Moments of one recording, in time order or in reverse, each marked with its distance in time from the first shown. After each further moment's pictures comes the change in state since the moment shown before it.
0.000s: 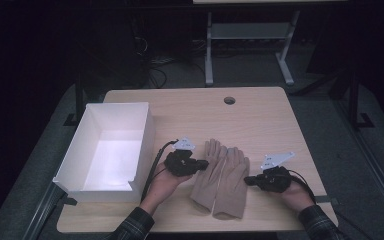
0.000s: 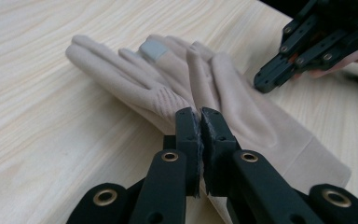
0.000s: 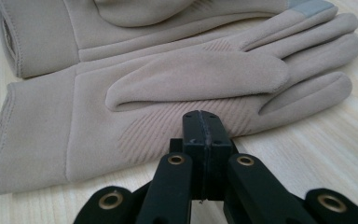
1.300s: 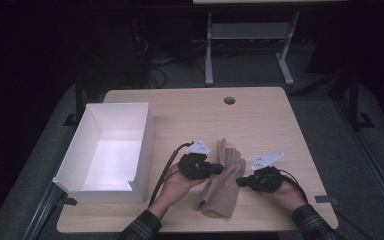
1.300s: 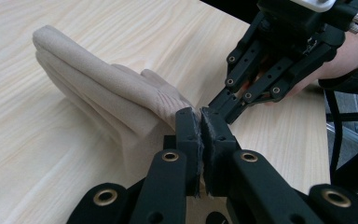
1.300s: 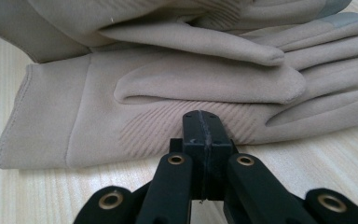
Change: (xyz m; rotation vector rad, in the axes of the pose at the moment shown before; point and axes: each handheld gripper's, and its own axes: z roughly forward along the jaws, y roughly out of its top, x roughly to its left) left arm -0.027 0.014 0.024 -0.001 -0.095 0.074; right arm 0.010 0.013 0.017 0.008 0.034 -0.023
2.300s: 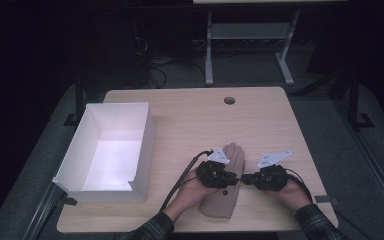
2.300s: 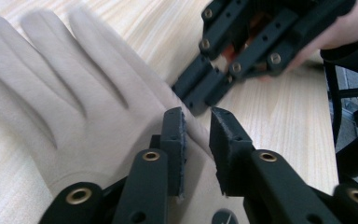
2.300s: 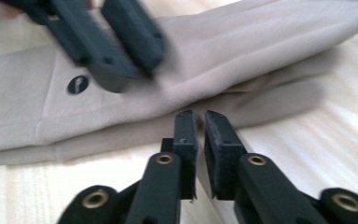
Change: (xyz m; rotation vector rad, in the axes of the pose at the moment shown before) left arm -0.017 -0.002 0.047 0.063 -0.055 0.030; right arm -0.008 -0.005 -0.013 -0.022 -0.042 0.029
